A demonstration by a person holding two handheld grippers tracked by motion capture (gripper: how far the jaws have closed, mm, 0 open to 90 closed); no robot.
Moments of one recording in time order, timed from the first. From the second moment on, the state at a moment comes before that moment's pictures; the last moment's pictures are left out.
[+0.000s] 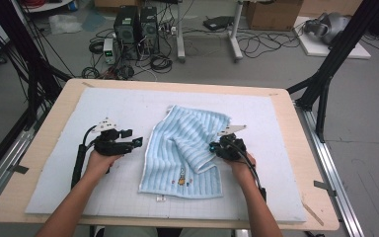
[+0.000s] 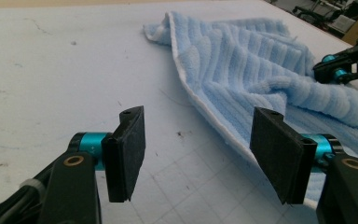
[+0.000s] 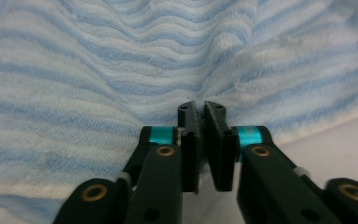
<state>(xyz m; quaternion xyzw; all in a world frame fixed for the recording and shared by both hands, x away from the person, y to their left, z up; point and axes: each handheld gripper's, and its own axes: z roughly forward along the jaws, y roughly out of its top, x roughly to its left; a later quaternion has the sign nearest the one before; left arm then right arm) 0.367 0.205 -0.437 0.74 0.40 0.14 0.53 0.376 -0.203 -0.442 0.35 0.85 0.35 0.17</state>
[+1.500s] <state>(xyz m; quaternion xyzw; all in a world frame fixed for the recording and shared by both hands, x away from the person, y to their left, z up) 0.444 0.129 -0.442 0.82 0.39 0.16 0.39 0.360 -0.239 -0.426 0.40 0.78 0.43 0.22</state>
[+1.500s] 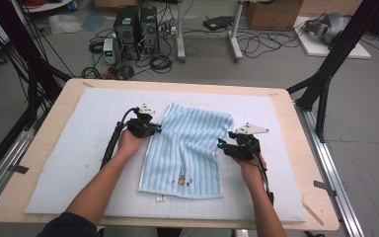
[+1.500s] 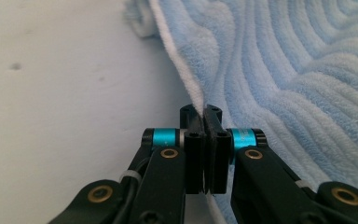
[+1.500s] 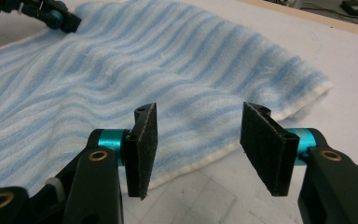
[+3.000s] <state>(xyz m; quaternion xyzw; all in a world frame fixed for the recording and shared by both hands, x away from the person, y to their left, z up) 0.399 0.215 -0.442 0.75 0.46 0.16 0.45 0.435 -0.166 -0.450 0.43 0.79 0.33 0.29</state>
